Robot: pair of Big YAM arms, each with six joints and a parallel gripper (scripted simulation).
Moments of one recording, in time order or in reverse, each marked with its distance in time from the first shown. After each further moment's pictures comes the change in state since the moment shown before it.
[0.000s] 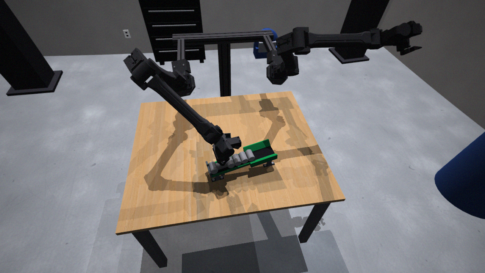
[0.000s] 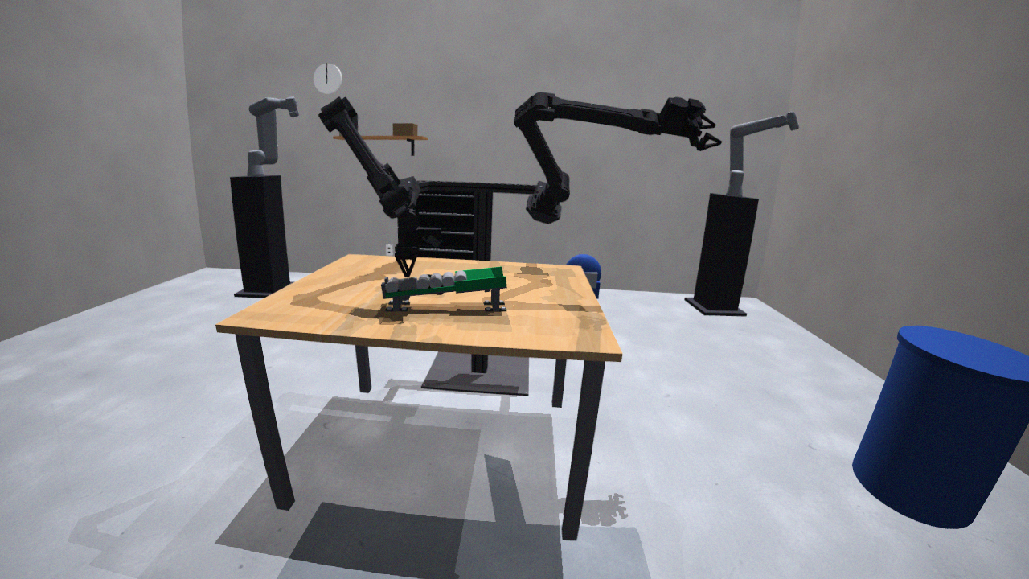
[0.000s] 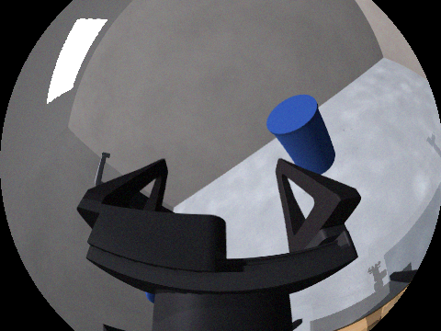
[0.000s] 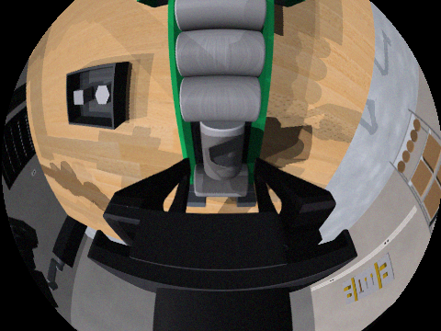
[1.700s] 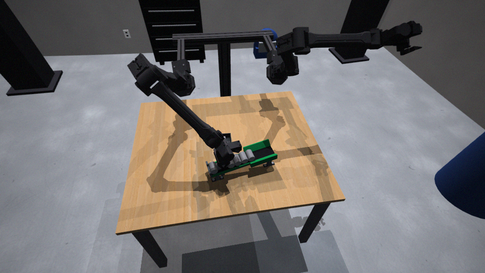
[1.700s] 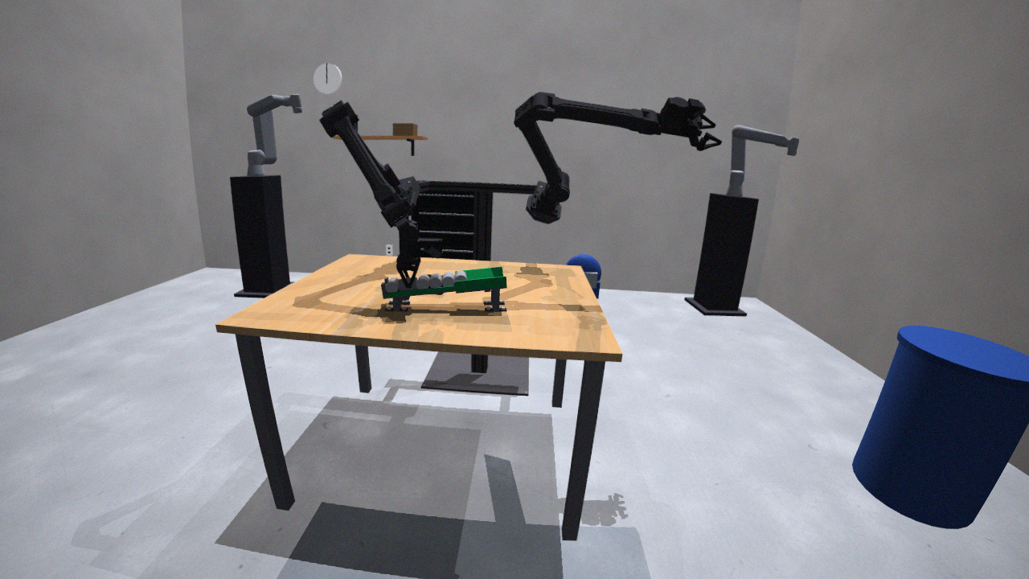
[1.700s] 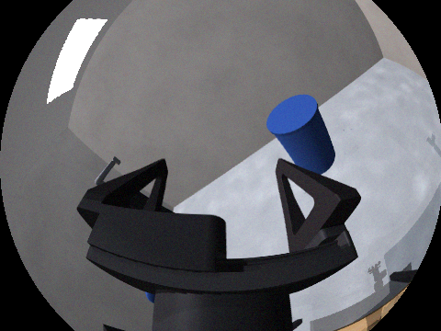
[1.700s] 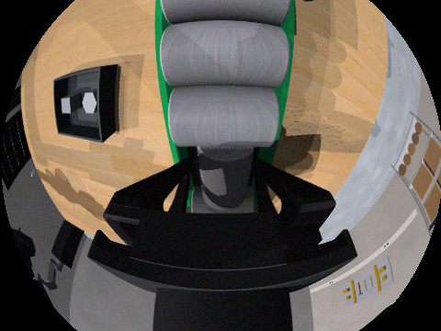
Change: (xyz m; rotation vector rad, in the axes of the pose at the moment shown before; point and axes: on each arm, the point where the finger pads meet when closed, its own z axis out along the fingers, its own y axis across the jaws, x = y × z) left arm 0.000 0.000 0.000 0.000 0.000 0.000; right arm -0.003 0.002 0.036 -0.004 -0.001 -0.007
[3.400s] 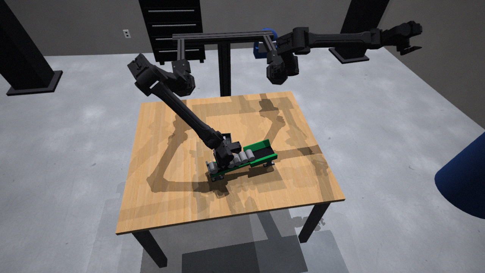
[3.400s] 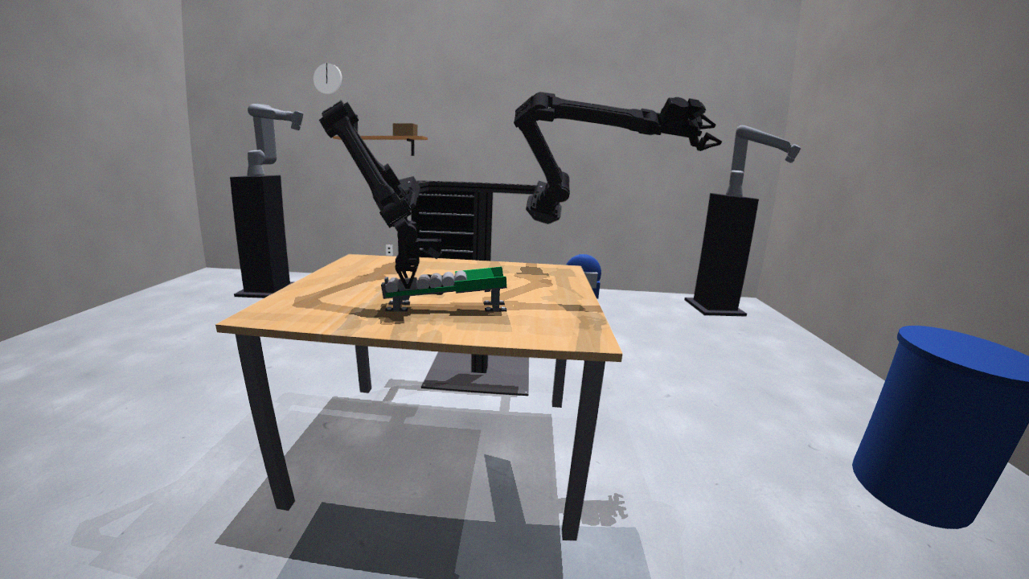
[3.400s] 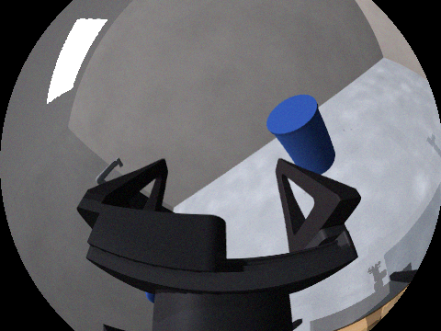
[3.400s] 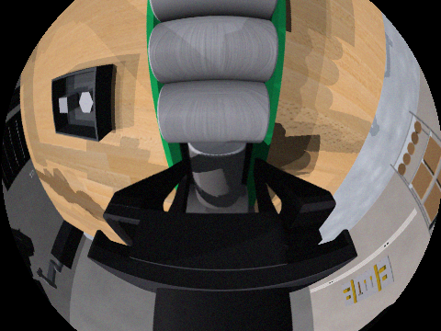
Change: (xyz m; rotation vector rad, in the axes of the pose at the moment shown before) left arm 0.000 0.000 0.000 0.000 0.000 0.000; right arm 0.003 -0.006 0.000 0.005 -0.002 0.000
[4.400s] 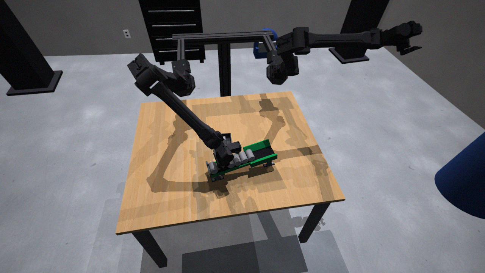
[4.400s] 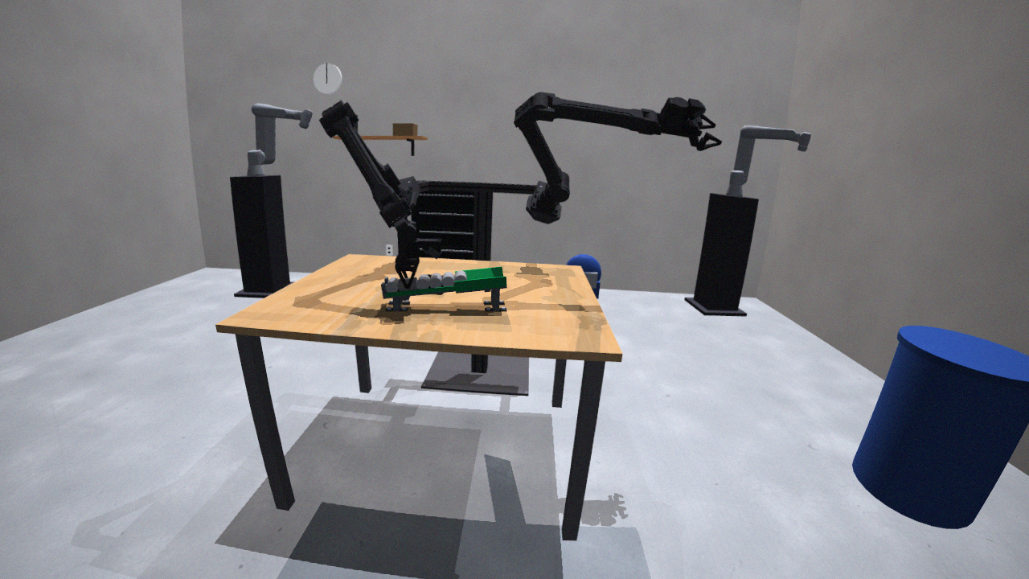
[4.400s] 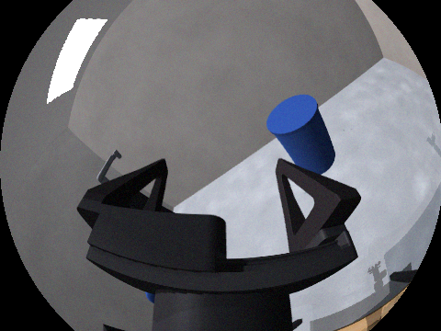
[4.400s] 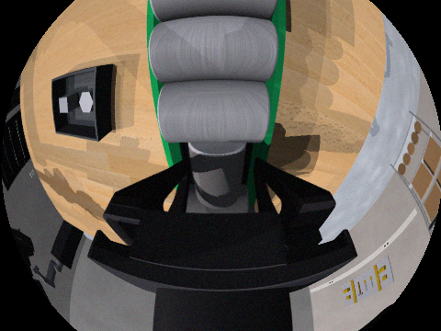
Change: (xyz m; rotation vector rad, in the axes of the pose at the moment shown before) left arm 0.000 0.000 0.000 0.000 0.000 0.000; right arm 0.000 0.000 0.000 0.000 0.000 0.000
